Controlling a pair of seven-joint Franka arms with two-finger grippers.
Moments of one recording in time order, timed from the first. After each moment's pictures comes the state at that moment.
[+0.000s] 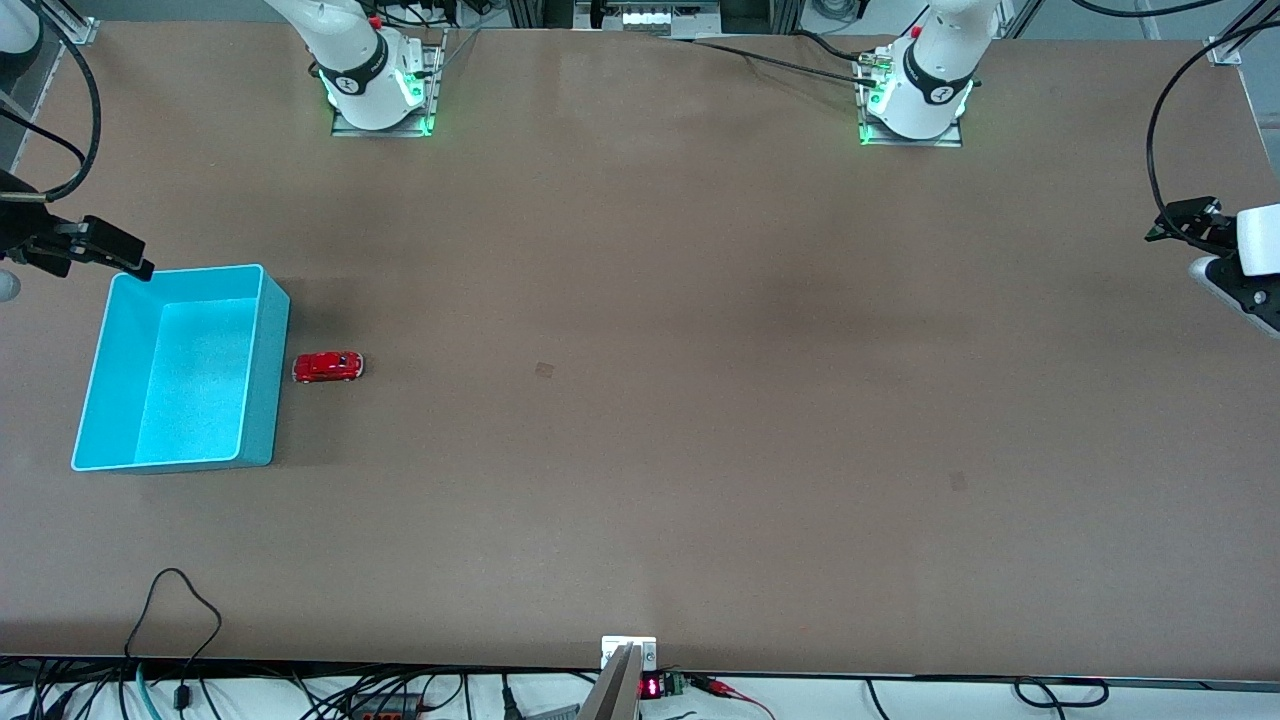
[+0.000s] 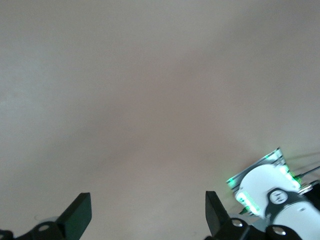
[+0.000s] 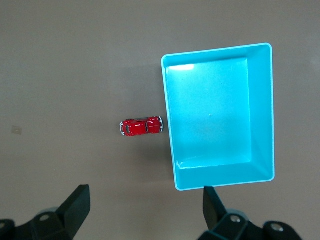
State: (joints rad) left arm 0.61 0.14 -0.44 -1.67 0.15 1.47 0.75; right arm -0.05 0.04 -0.04 -1.66 0.00 1.68 -0.04
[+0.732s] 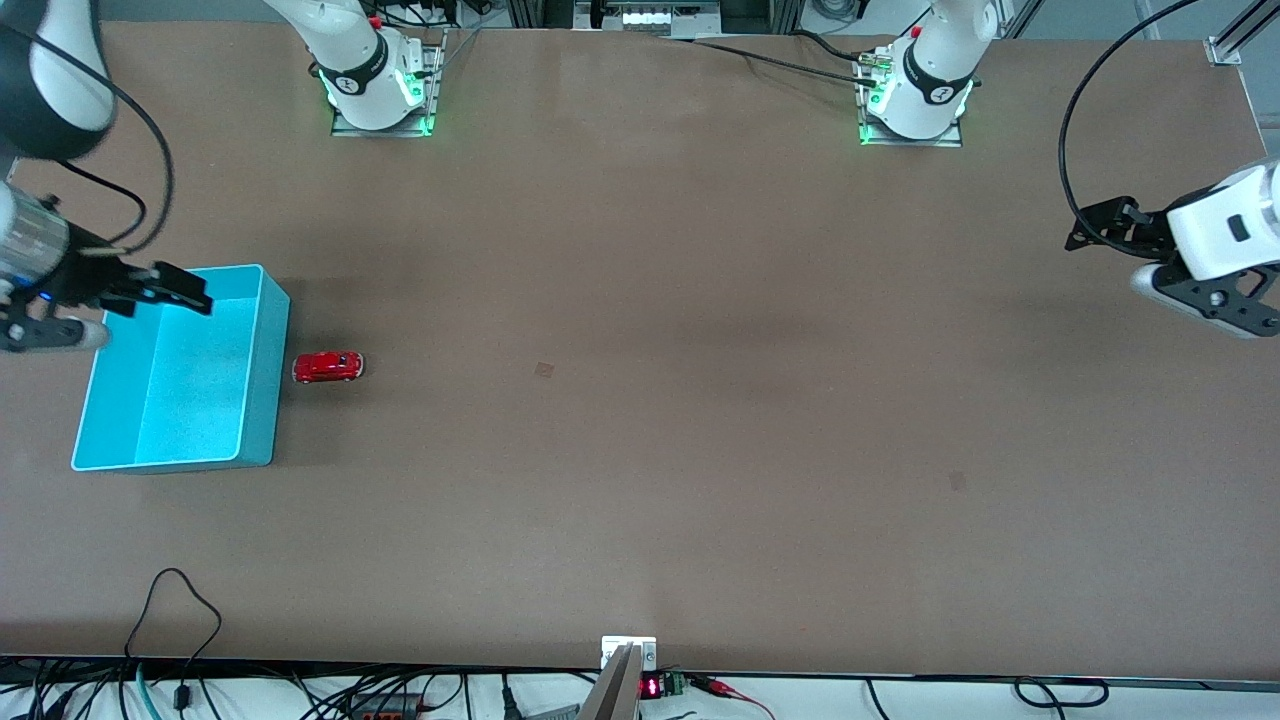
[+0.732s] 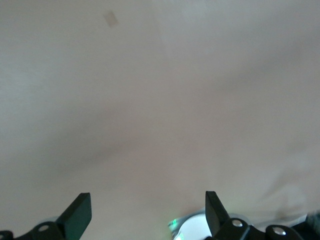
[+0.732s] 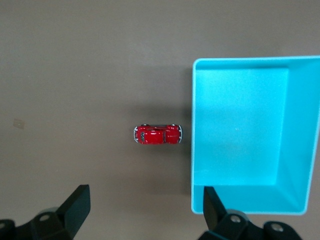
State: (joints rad) left arm 0.25 0.11 -0.22 -1.56 -0.03 1.46 0.31; right arm 0.01 0.17 -0.04 -1.67 0.03 1.77 -0.10
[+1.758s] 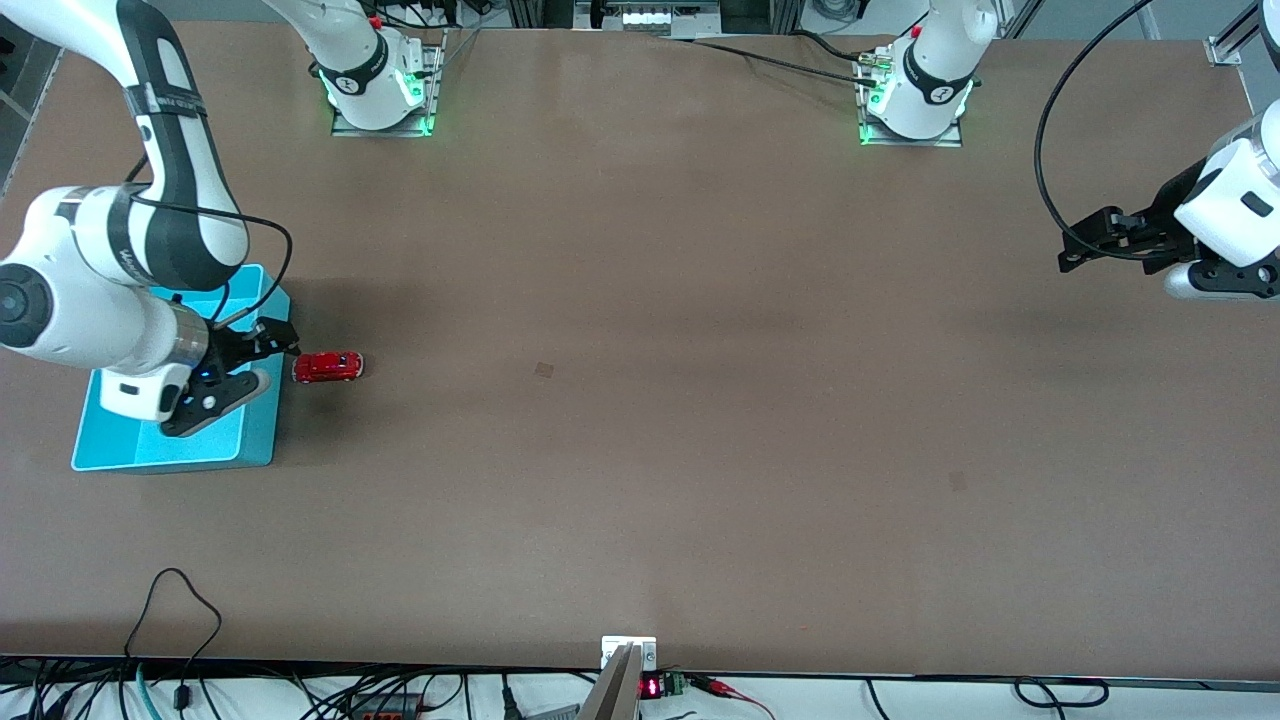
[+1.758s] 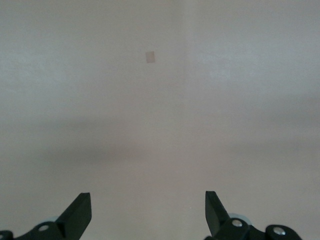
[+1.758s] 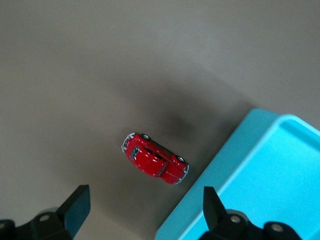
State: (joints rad) left arm 0.02 0.02 -0.03 -1.64 -0.03 1.60 -0.02; right arm 0.04 0.37 -0.04 -1.79 0.03 1.99 -0.73
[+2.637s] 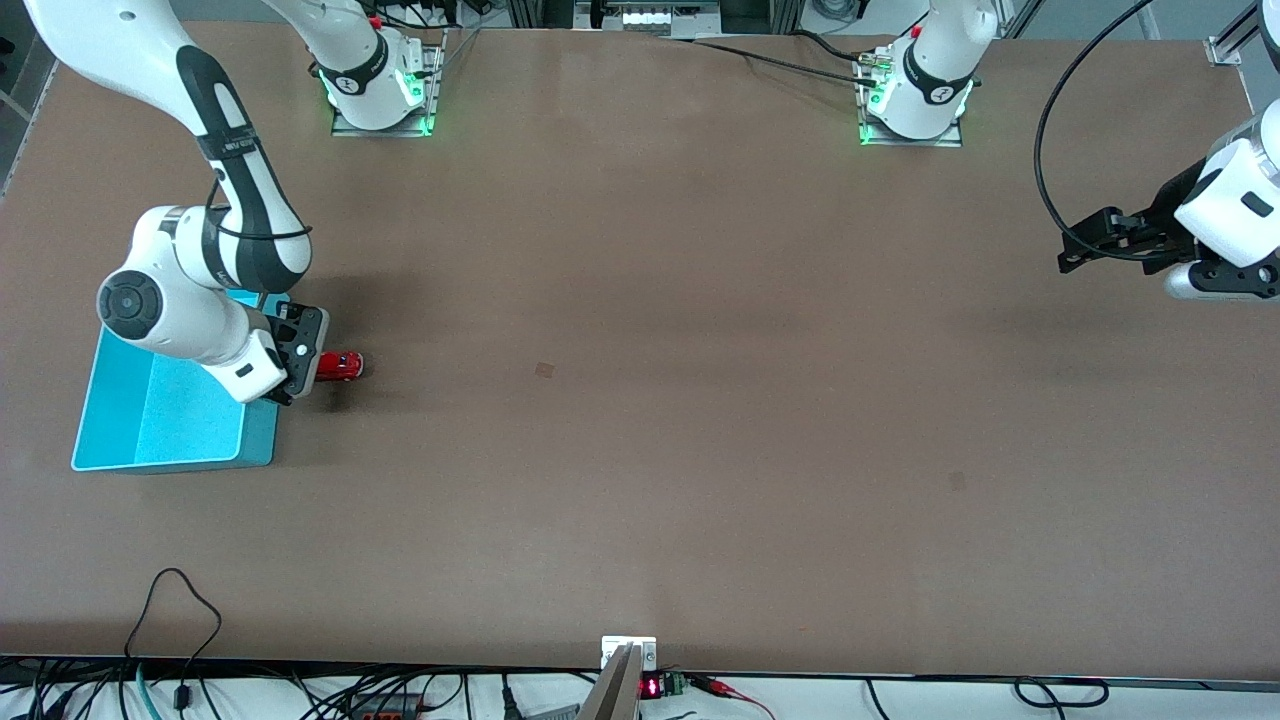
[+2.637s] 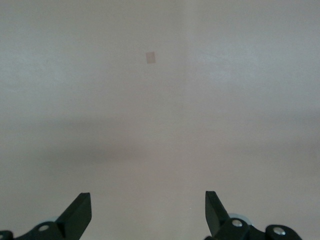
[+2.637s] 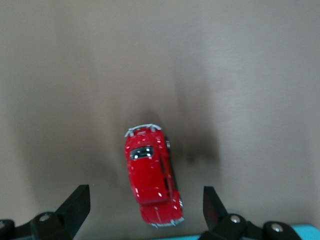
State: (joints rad) left arm 0.02 0.02 -0.03 -1.64 -0.03 1.60 -0.02; right arm 0.04 0.41 -0.04 -2.03 0.03 2.28 -1.44
